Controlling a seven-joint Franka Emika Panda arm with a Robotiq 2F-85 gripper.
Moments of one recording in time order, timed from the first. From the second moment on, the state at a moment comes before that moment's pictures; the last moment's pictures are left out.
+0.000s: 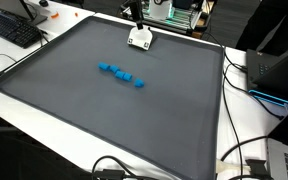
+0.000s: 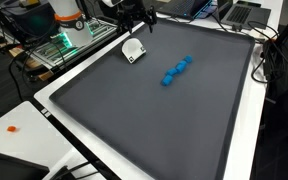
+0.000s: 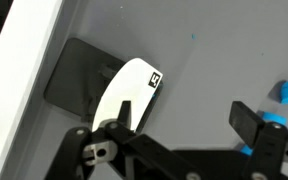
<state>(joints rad) 0.02 -0.17 0.03 -2.63 0.46 2.43 0.80</state>
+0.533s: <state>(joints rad) 0.02 -0.19 0.03 -2.49 0.35 2.28 0.48</state>
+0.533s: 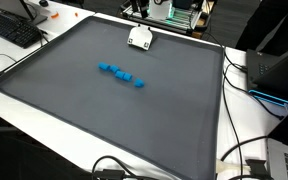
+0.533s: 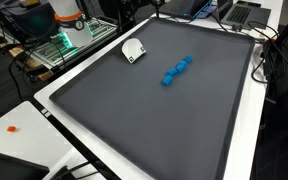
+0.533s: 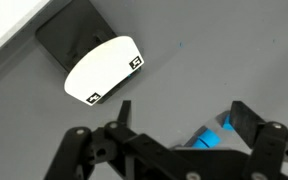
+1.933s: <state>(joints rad) 0.05 -0.06 0.07 -2.30 0.14 2.22 0.09</state>
